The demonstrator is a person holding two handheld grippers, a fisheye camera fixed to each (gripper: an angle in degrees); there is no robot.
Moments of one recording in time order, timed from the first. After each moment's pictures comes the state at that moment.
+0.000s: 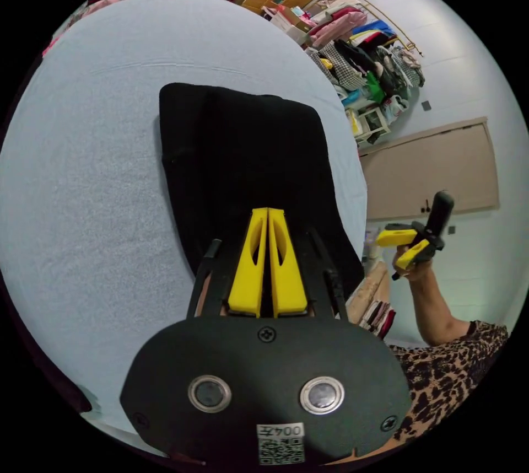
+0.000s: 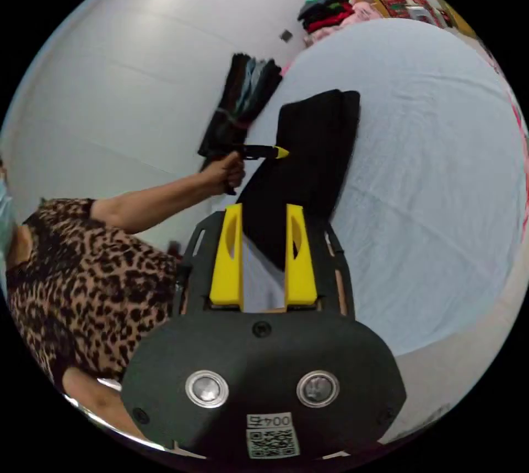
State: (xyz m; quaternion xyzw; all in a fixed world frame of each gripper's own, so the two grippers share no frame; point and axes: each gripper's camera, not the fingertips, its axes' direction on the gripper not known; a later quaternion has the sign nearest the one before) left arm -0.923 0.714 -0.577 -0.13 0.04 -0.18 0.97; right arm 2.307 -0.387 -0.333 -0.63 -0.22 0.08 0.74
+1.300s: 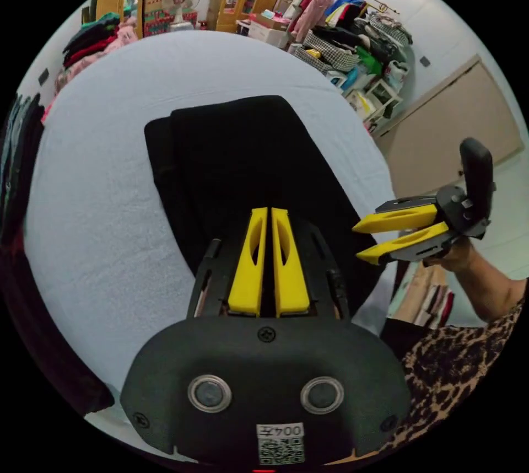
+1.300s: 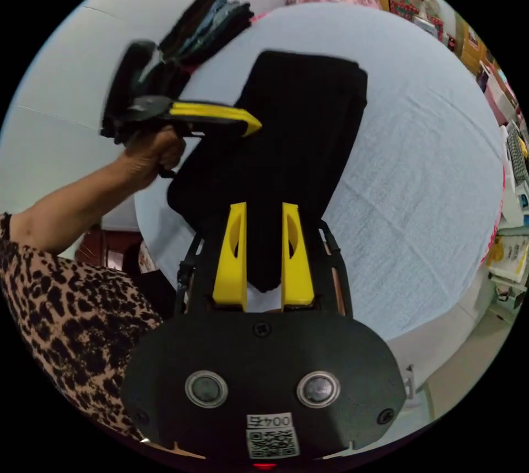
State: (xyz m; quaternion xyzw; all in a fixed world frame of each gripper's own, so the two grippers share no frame) left arm -0.899 0.816 -0.645 -0.12 -0.06 -0.08 0.99; right arm 2.286 -0.402 -0.407 -0.70 -0.08 -0.08 0.70
